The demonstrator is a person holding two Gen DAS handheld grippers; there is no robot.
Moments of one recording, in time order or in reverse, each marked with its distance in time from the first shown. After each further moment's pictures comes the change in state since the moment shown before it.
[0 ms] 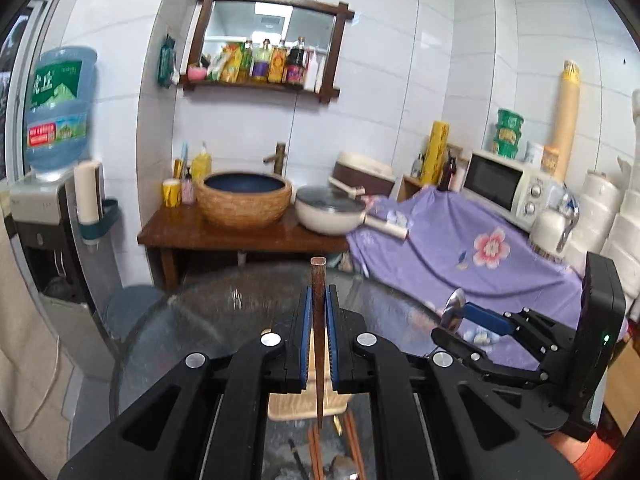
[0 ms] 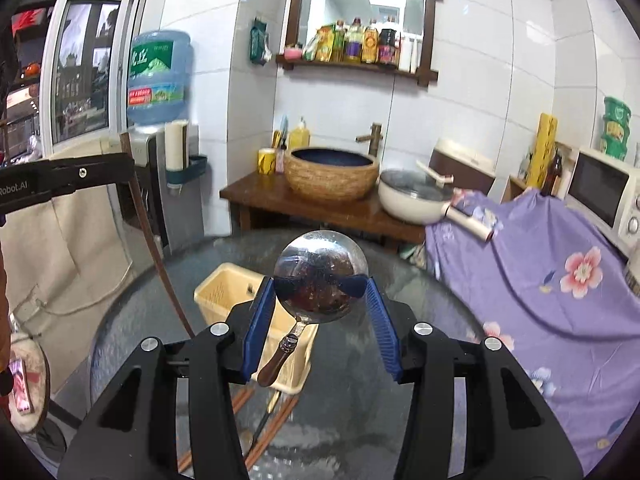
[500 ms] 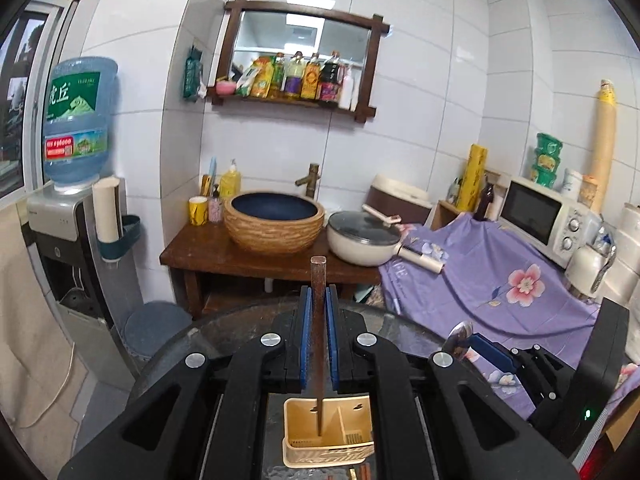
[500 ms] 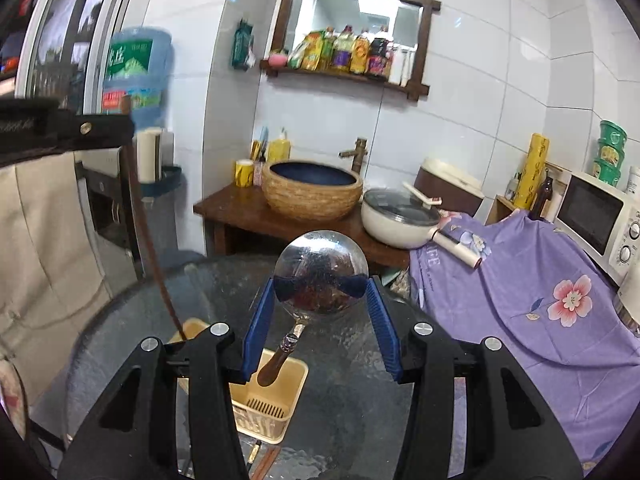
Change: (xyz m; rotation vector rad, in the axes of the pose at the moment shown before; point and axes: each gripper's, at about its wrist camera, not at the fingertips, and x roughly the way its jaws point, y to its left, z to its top) left arm 0.051 0.013 0.043 -0.054 -0.027 0.124; right arm 0.062 0.009 0.032 -0.040 -0.003 -0.085
